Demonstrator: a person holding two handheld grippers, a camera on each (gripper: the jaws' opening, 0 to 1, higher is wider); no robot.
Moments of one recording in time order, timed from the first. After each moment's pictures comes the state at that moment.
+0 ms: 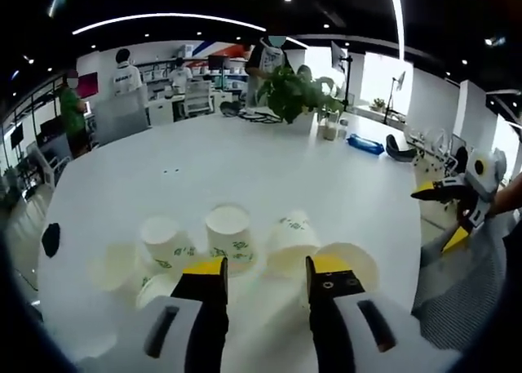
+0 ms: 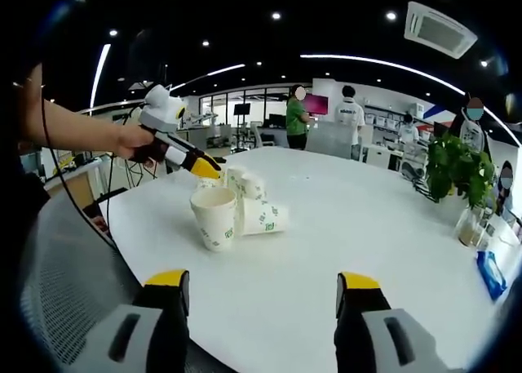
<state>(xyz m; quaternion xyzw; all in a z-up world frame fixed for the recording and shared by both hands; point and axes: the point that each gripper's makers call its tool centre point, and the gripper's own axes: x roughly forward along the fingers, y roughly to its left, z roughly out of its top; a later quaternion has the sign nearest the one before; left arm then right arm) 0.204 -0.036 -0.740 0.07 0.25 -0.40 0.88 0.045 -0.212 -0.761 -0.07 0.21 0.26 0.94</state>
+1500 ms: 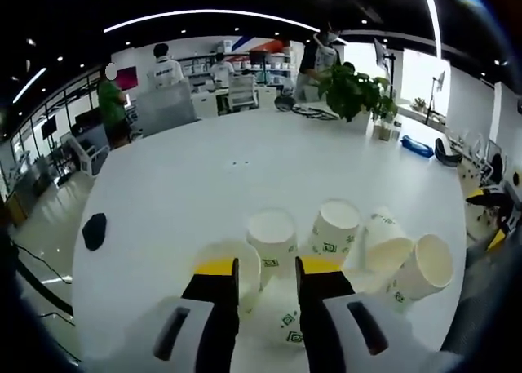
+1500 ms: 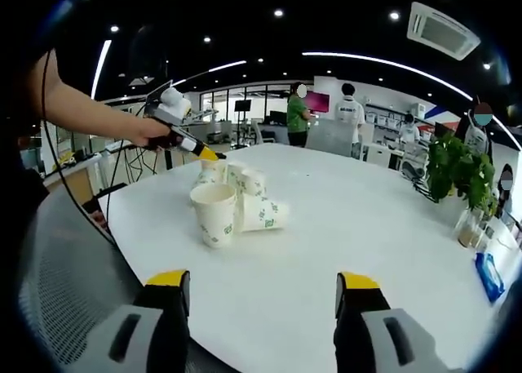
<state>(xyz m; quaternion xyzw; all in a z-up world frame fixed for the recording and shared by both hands) 0.287 0.050 -0.750 0.08 0.27 -0.30 0.91 0.045 -0.212 -0.763 -0.08 0.21 0.26 0.94</state>
